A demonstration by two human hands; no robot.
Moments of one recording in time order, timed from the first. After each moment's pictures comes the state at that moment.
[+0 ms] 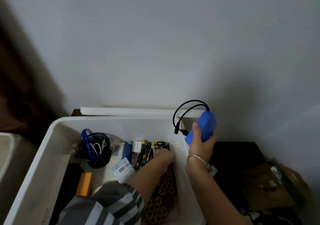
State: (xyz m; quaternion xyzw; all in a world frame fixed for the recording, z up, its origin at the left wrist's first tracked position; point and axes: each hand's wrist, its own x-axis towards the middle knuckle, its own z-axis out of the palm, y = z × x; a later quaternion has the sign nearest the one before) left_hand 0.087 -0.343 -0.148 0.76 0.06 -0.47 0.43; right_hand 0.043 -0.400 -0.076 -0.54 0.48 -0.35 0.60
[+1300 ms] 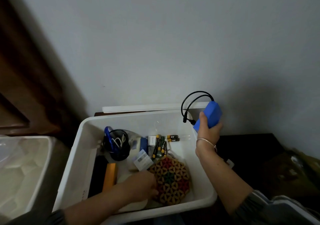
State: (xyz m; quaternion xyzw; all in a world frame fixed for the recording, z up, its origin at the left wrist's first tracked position) left_hand 0.037 -0.174 -0.110 0.83 -0.42 -0.36 0.01; right_hand 0.041 -0.393 -0.066 -0.53 0.48 -0.35 0.61
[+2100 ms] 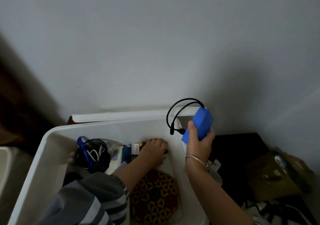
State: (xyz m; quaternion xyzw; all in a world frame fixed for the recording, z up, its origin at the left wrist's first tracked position) left_hand 0.131 -0.306 -0.200 0.86 -0.49 -0.10 -0.06; right_hand 0.042 -0.398 -0.081 -0.55 0.46 -0.36 0.60
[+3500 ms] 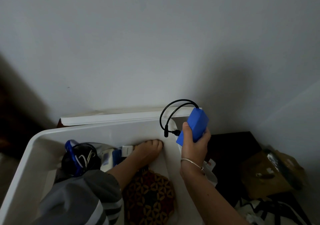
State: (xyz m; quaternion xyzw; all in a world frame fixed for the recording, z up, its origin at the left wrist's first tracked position) left_hand 0.139 -0.303 -0.195 0.81 -0.57 0.09 -0.09; right_hand 0.039 -0.397 -0.081 -0.57 0.44 -0.36 0.59
